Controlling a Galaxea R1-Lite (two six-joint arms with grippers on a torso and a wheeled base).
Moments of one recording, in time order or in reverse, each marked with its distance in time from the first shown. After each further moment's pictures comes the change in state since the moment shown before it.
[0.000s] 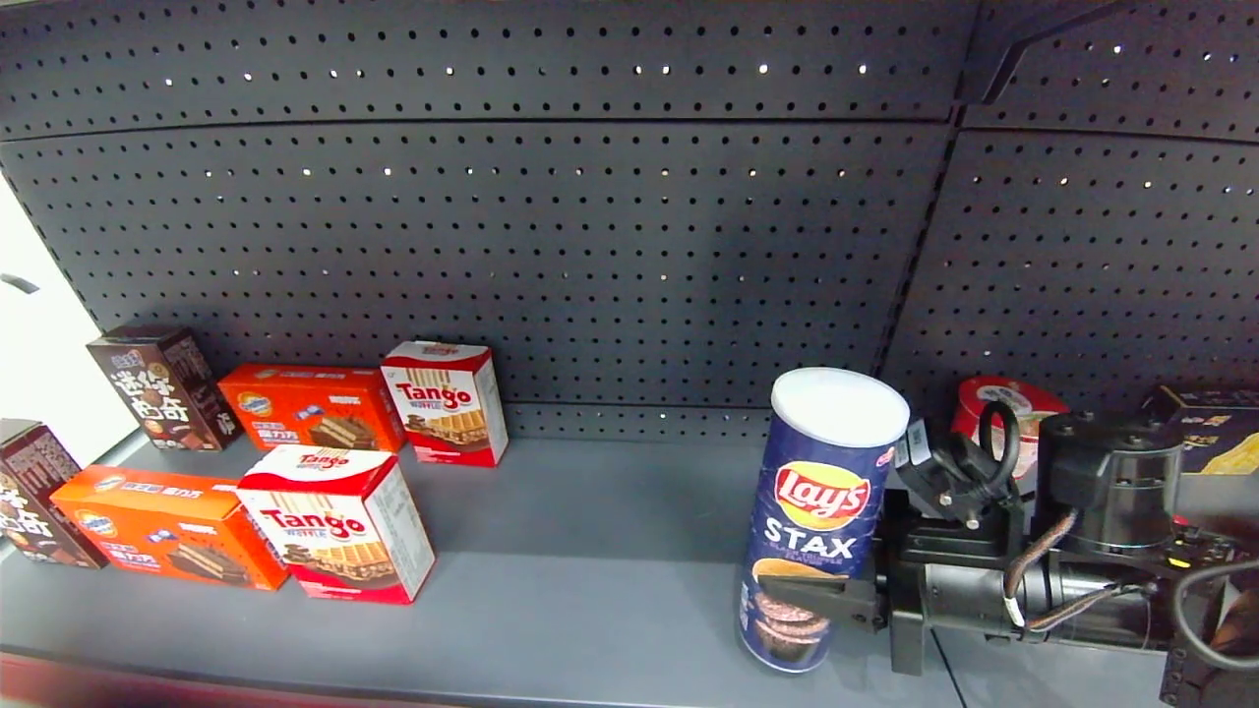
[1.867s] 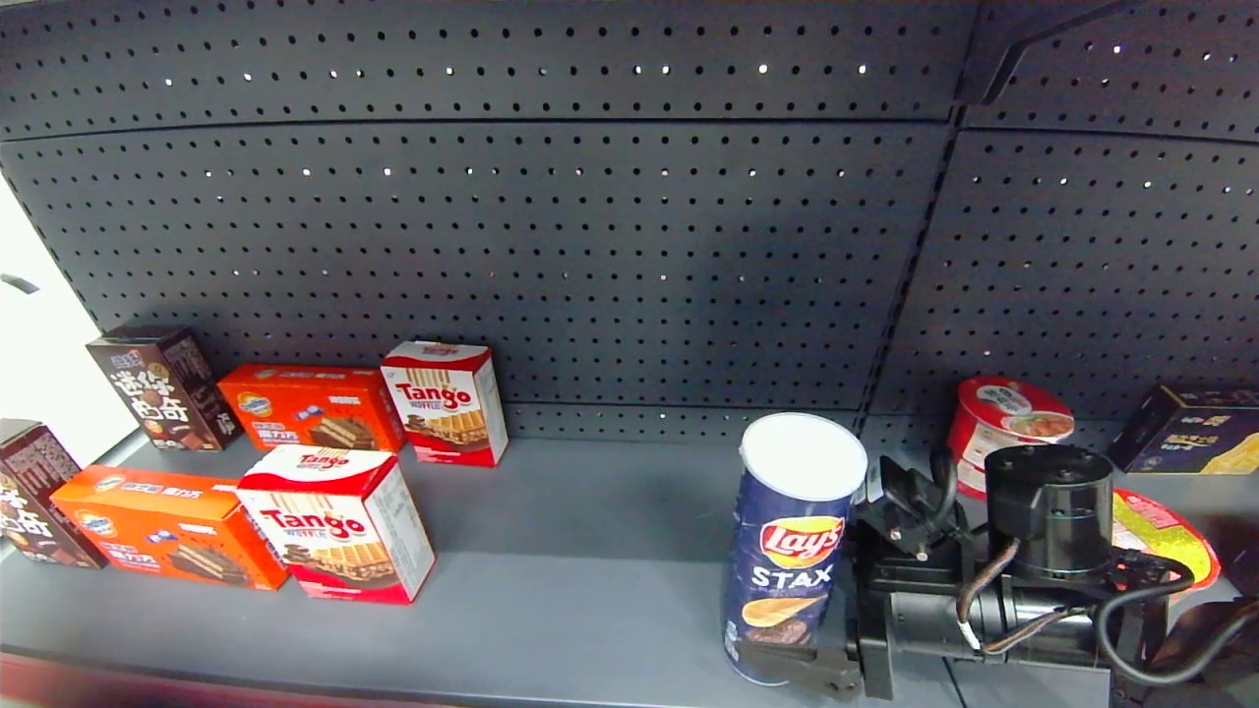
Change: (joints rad) left arm -0.001 0.001 0.033 -0.002 -0.006 -0.017; right arm 0.015 0.101 0.041 -0.073 -0.007 -0.009
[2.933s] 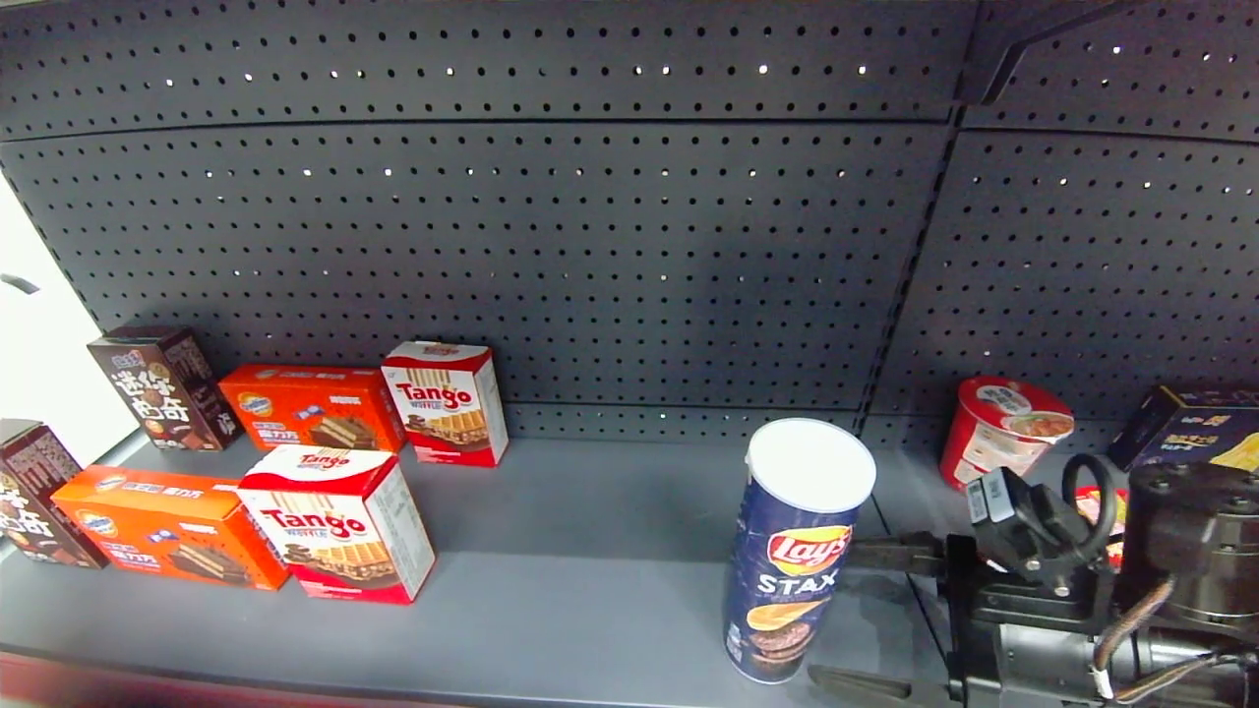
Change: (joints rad) left arm 0.000 0.000 0.015 -0.003 -0.005 0.001; right arm -0.049 -0.232 0.140 0.036 -0.019 0.009
